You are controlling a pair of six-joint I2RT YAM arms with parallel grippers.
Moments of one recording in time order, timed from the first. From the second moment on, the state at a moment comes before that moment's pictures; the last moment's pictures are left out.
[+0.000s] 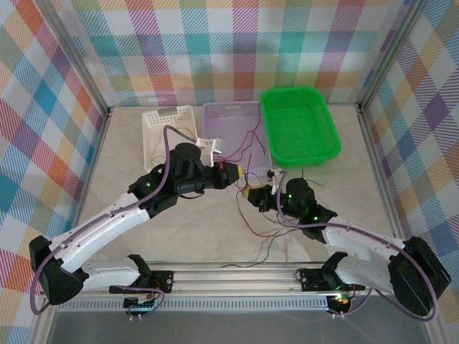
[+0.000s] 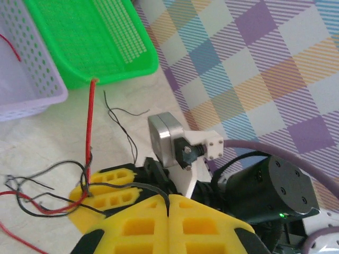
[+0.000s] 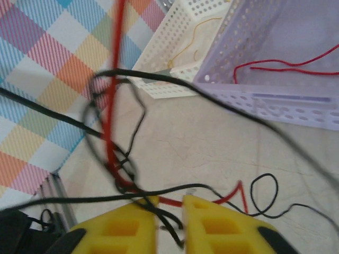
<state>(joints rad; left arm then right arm) -0.84 1.16 1.14 -0.36 0.21 -0.78 0.73 1.05 0.43 0.32 -0.25 0.58</state>
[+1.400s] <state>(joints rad) -0.84 1.17 1.28 -0.45 0.03 -0.85 0.89 1.43 0.43 0.43 -0.20 0.38</state>
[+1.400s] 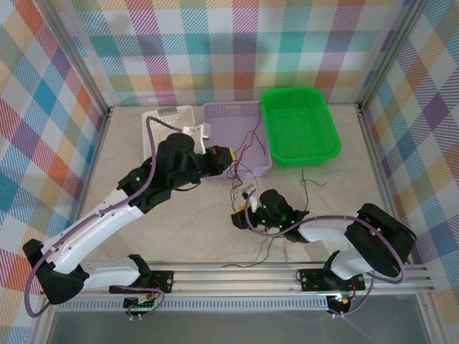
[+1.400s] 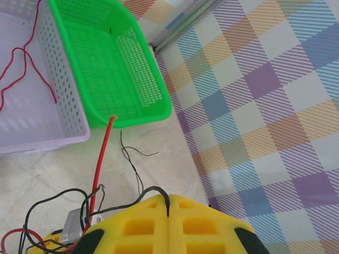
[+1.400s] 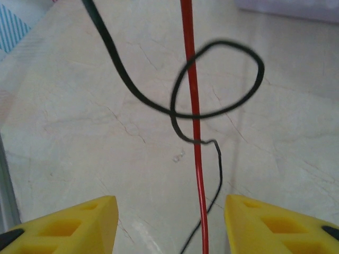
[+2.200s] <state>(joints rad) -0.84 1.10 1.28 -0.45 0.02 -0.87 0.89 1.52 0.50 0.40 -0.16 0.36</state>
